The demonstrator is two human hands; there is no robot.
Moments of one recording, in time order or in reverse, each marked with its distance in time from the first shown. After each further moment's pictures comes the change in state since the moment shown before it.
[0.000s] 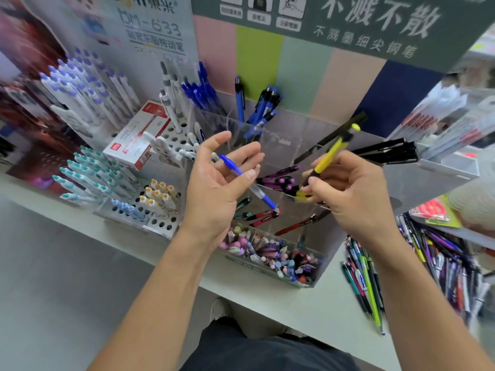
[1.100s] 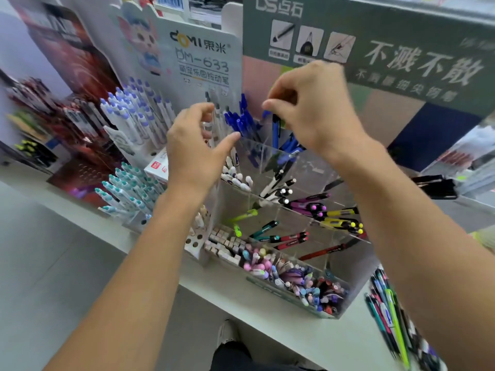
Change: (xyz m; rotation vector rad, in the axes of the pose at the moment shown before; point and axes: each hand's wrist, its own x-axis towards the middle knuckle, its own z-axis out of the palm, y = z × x) left_hand 0.078 0.061 -0.064 1.042 0.401 0.436; right_hand 0.108 -0.125 0.086 -0.697 -0.003 -0.549
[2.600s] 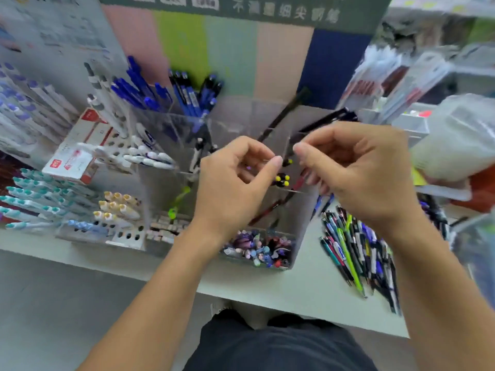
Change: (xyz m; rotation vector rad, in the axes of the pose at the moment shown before) left_hand -0.122 0.095 0.080 -0.450 -0.480 0.053; right_hand -0.183 0.078 -0.071 0.405 0.142 0.337
